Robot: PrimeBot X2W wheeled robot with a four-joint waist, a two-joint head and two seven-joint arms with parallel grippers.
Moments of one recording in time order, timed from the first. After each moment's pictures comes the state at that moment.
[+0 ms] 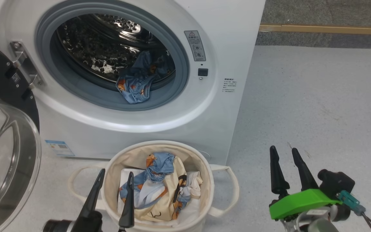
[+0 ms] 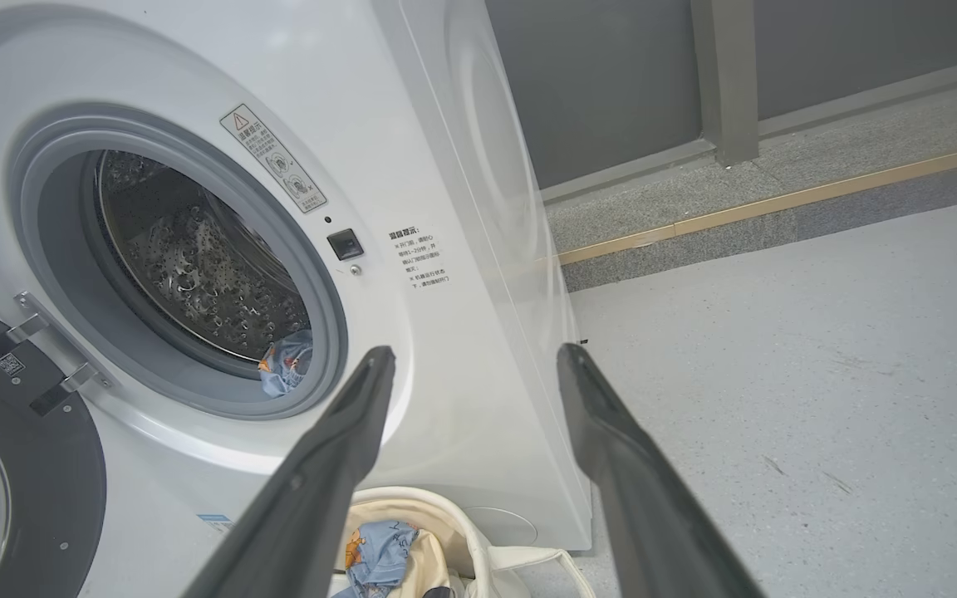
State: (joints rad) left arm 0.04 0.08 -0.21 0.04 -0.02 0.13 -0.26; right arm -0.11 -0.05 0.19 0.24 0.43 0.13 -0.25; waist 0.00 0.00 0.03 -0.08
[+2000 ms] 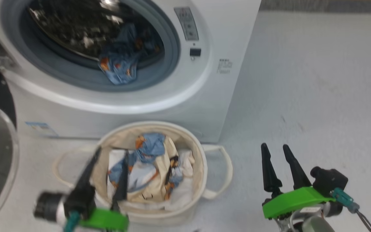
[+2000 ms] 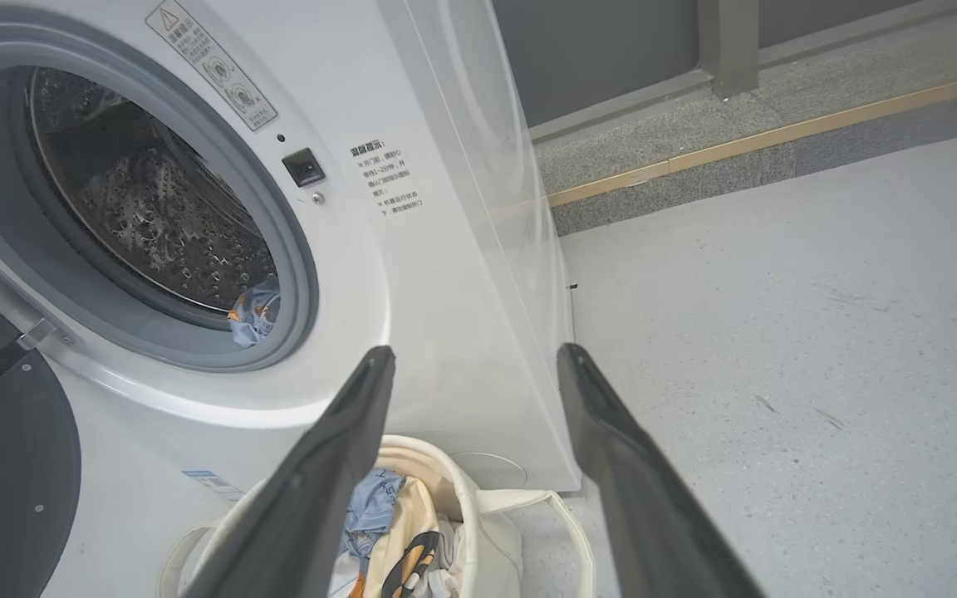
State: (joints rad) left arm -0.09 0.11 -0.19 0.14 -0.03 0.06 -0.26; right arm -0.12 -0.05 0.24 0.22 0.44 0.13 -0.25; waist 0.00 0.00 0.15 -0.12
